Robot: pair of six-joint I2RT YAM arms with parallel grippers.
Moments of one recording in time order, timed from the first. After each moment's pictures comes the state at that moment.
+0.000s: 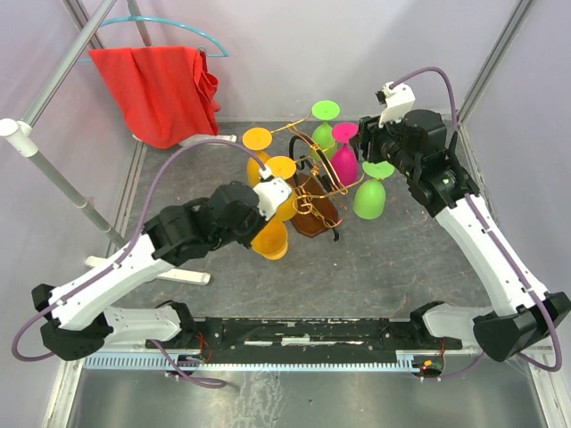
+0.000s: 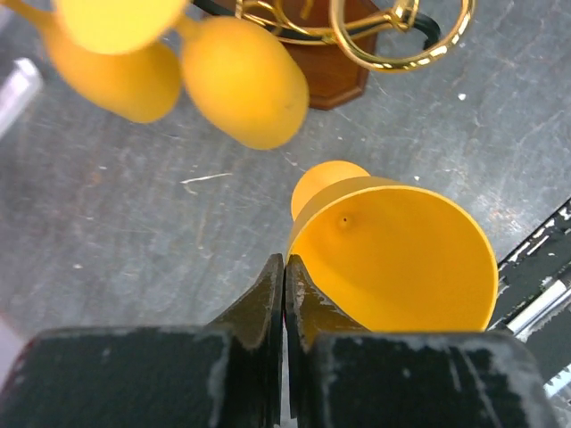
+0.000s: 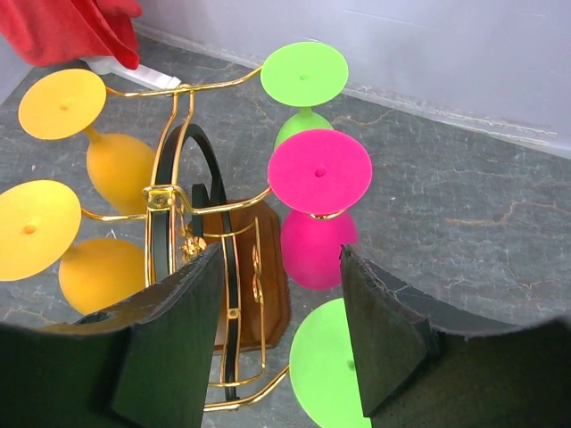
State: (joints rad) left arm -1.02 1.12 1.32 -0.94 -0.29 0.03; right arm 0.42 1.25 1.40 -0.41 0.01 0.06
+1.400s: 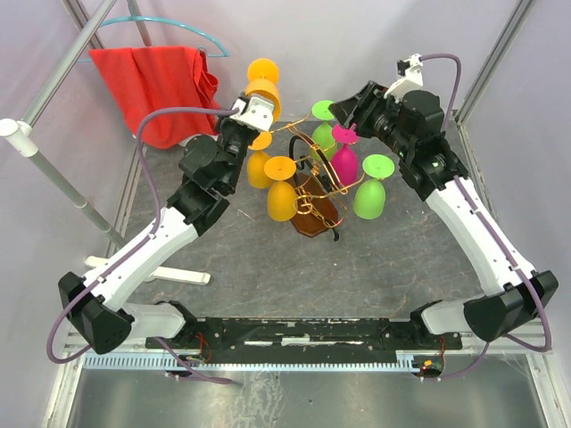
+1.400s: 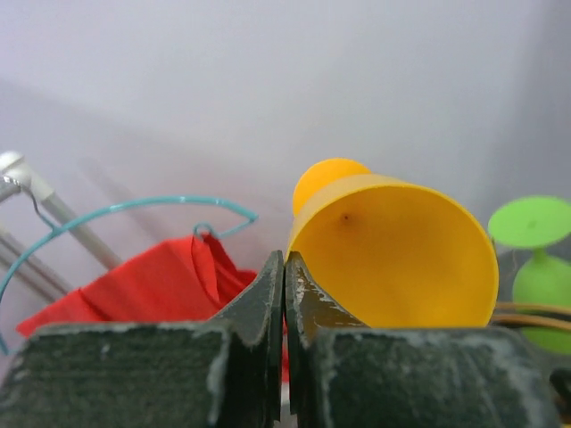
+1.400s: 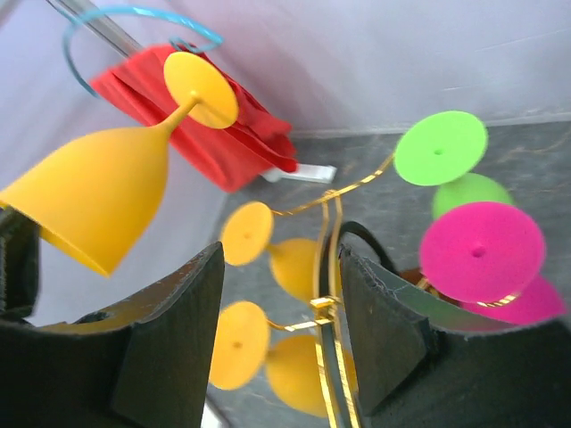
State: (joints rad) left arm -0.71 1.26 1.26 0.31 -0.45 0.66; right arm 0.41 1.36 1.51 -0.23 -0.07 0.56
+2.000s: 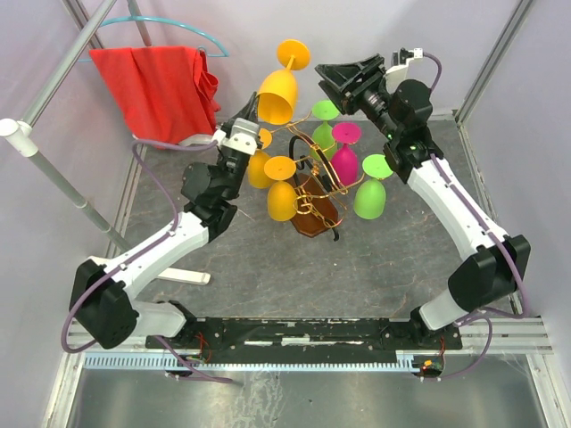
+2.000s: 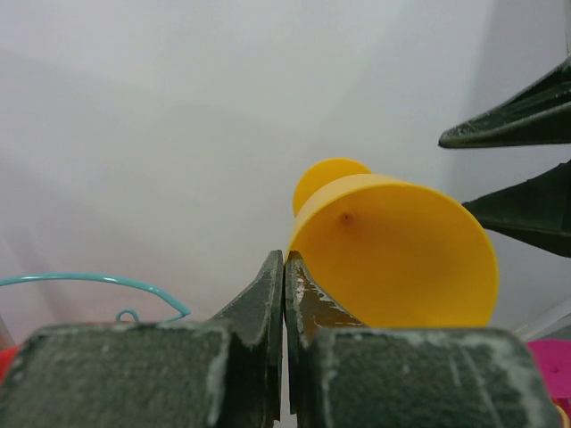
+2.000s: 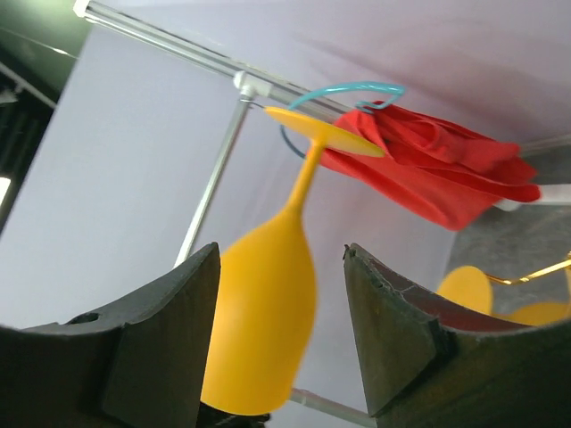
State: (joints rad) left arm -0.66 1.30 1.04 0.92 -0.17 0.50; right arm 0.37 1.55 1.54 0.22 -0.25 1.26
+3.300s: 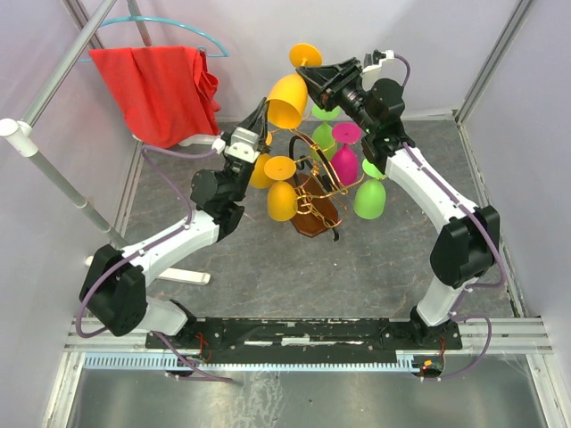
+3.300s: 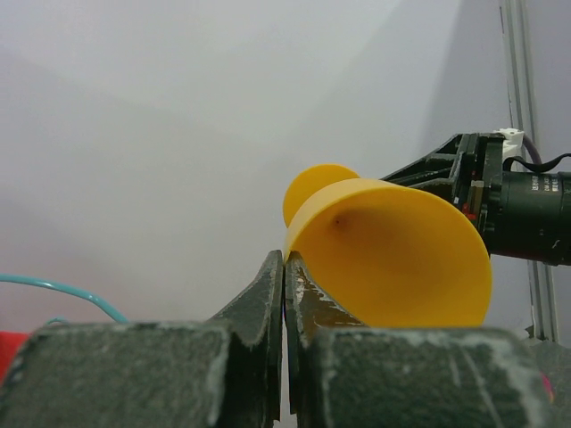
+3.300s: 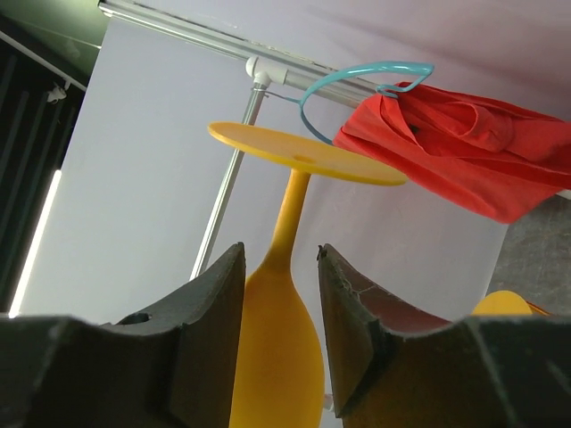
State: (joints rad) left arm -0.66 1.40 0.97 1.17 -0.10 0.37; right arm 0.42 1.73 1.61 0.41 -0.29 1.38
